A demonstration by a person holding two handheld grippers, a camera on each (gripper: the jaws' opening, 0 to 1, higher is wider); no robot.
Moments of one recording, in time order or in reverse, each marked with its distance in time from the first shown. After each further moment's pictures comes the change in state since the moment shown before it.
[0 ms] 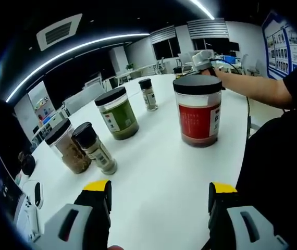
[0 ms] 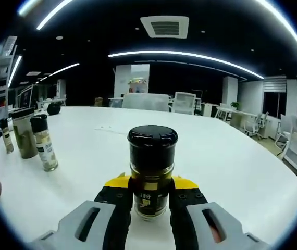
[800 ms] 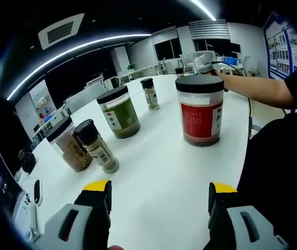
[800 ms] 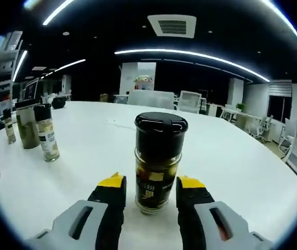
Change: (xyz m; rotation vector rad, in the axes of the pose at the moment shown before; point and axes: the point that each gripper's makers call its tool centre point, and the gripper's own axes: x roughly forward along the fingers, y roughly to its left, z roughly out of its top) left arm 0.002 0.009 -0.004 -0.027 -0.010 0.018; right arm 0.004 0.008 -0.013 -0.040 0.025 0.044
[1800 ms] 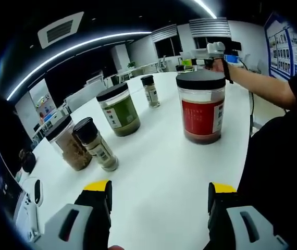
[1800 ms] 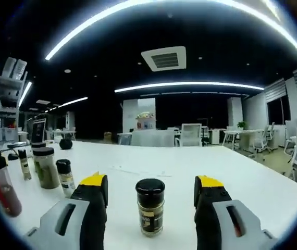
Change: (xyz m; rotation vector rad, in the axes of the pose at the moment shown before) left arm 0.001 -0.002 -0.002 0.017 0.021 -0.006; right arm -0.071 -0.002 0.096 0.069 -0.351 0.023
